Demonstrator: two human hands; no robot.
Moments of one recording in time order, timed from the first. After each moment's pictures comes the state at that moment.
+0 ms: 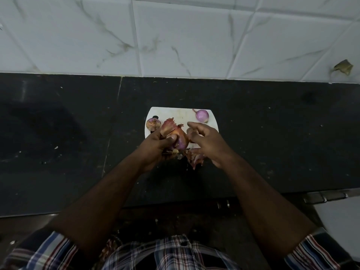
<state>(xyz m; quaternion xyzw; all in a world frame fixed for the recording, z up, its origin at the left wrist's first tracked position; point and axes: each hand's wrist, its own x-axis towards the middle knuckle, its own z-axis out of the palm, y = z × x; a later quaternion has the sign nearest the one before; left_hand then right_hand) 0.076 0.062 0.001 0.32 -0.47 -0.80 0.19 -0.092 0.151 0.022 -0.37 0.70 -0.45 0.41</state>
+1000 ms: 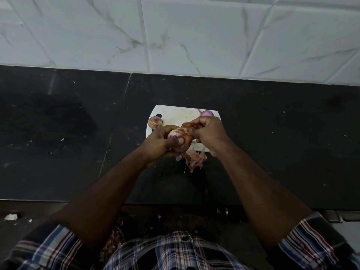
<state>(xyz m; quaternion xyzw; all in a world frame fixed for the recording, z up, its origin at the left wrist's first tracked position) 0.049 0.065 0.006 0.38 -0.53 -0.73 0.19 -0.126 0.112 0.017 -0.38 0.73 -0.43 0.37</state>
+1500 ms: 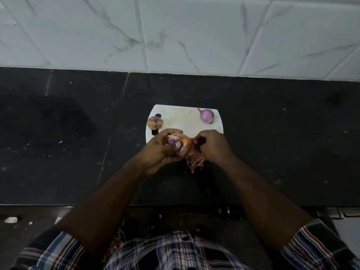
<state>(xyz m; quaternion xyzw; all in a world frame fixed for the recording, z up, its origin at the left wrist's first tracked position) 0.055 0.068 -0.009 0.34 -0.41 -0.83 0.20 -0.132 0.135 -0.007 -0.50 0.79 -0.24 0.26</state>
